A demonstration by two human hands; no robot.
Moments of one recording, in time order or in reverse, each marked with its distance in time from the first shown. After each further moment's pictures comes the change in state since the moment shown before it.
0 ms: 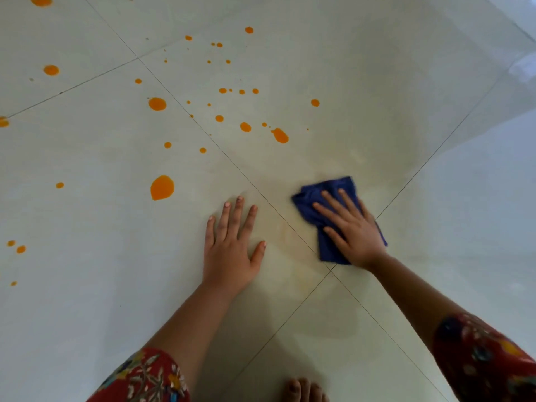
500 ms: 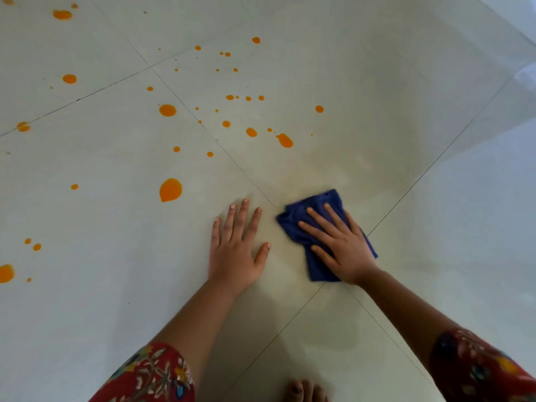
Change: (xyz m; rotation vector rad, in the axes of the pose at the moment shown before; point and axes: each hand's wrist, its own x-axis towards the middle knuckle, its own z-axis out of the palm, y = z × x) left_hand 0.001 -0.001 0.001 -0.007 -0.018 -0.003; right_hand -0.007 -0.033 0.007 -0.032 0.003 -0.102
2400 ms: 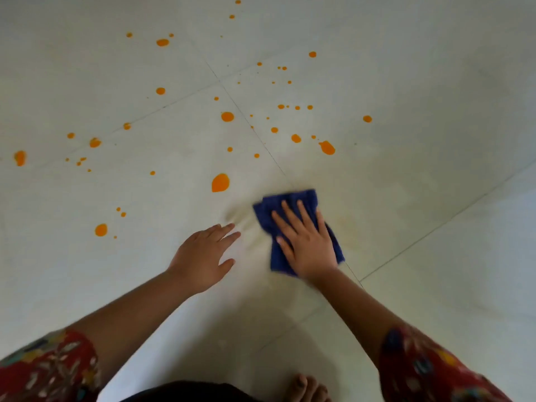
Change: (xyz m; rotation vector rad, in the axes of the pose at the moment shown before) left_hand -0.062 -0.066 -0.094 0.111 -0.360 -0.031; right_hand 0.058 -0.105 0.017 0.068 0.114 -0.054
